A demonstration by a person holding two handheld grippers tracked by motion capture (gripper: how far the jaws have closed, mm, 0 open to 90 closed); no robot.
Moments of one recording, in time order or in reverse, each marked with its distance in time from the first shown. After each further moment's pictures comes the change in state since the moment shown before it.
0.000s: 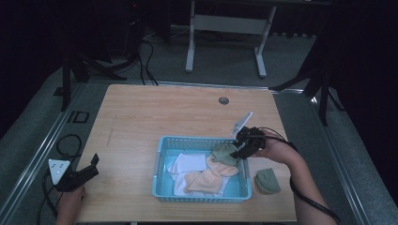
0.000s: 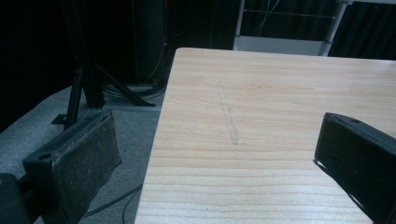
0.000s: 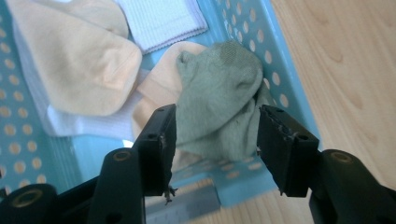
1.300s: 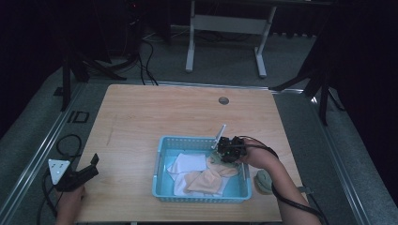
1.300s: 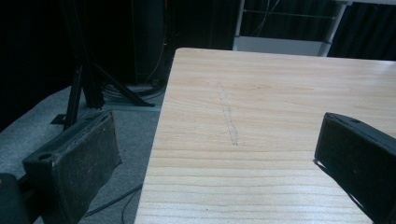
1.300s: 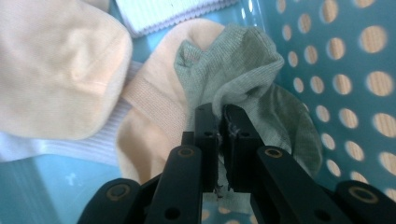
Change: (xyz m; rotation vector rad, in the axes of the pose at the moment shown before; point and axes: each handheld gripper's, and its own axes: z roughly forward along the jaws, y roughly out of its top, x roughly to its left) left arm 0.000 0.000 0.000 0.000 -0.002 -0.002; right arm 0.019 0.025 0.060 0.198 -0.019 -0.054
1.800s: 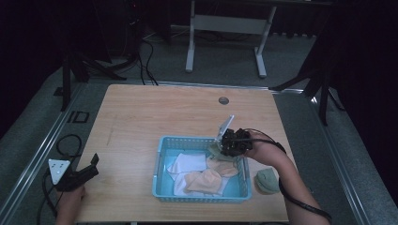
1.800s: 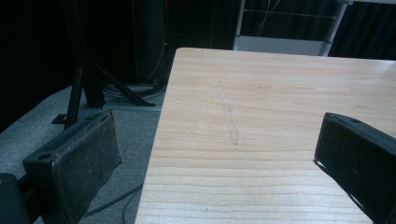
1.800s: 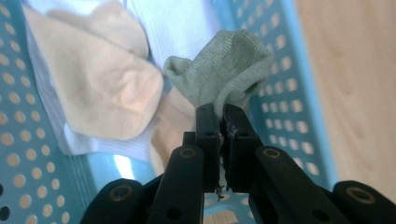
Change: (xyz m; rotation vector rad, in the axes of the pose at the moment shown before) left arm 0.000 0.000 0.000 0.001 0.003 0.001; right arm 0.010 0.005 -0.061 -0.127 -0.036 -0.022
